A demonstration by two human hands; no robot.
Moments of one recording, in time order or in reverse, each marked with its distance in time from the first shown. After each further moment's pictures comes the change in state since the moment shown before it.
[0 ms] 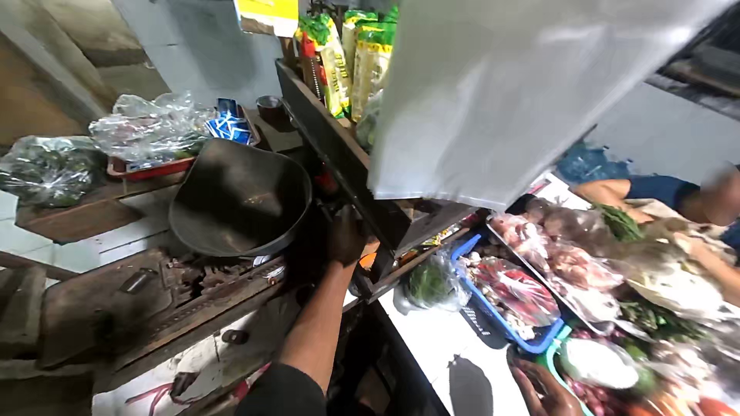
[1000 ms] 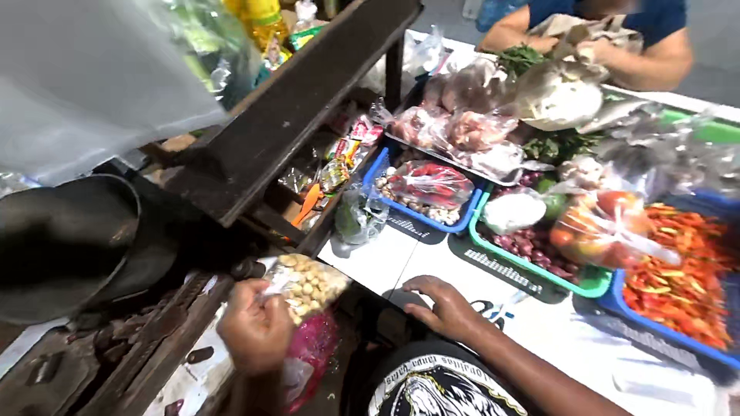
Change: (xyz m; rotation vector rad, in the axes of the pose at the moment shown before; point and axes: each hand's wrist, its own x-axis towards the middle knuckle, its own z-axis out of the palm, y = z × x) left_hand -0.205 0.004 0.034 0.056 0.304 0.564; right_hand -0.038 0.012 0.036 0.276 -0.279 -0.205
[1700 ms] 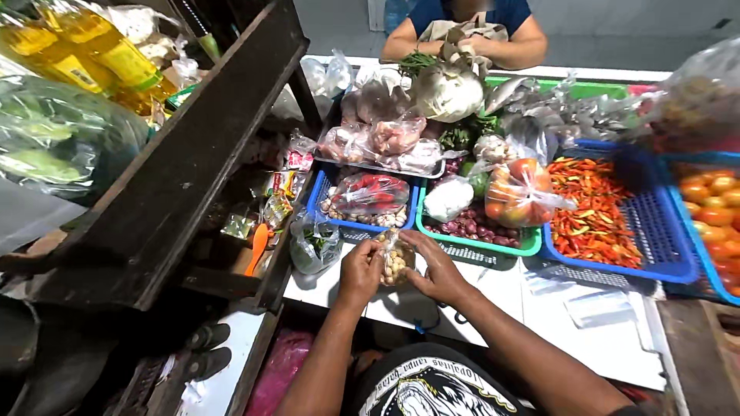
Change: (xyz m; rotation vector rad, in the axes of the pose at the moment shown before) left_hand 0.016 0.108 0.201 -0.648 -0.707 0.087; right_hand 0.001 0.034 -0.056 -0.092 0.446 0.078
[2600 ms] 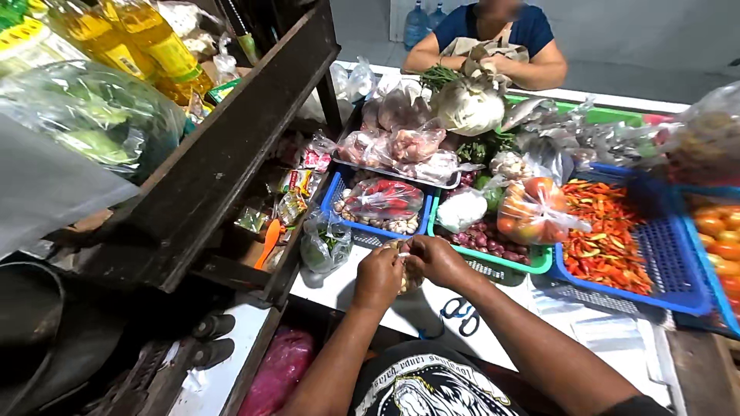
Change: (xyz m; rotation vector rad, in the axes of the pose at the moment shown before) left_hand 0.001 0.025 0.009 0.477 -0.004 -0.033; right_hand 0.061 -0.030 -0.019 -0.092 -0.370 0.313
